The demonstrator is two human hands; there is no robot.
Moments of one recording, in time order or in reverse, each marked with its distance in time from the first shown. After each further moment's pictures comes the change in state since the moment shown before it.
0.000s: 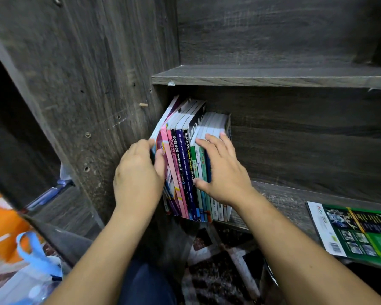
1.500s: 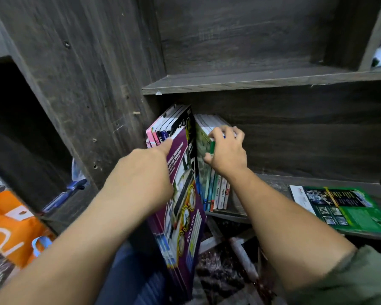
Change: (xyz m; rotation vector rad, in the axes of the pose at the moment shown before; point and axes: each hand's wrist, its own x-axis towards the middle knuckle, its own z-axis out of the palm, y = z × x) left_hand -0.002 0.079 -0.101 0.447 -0.623 0.172; right_hand 0.009 0.030 -0.017 -0.087 0.194 0.236
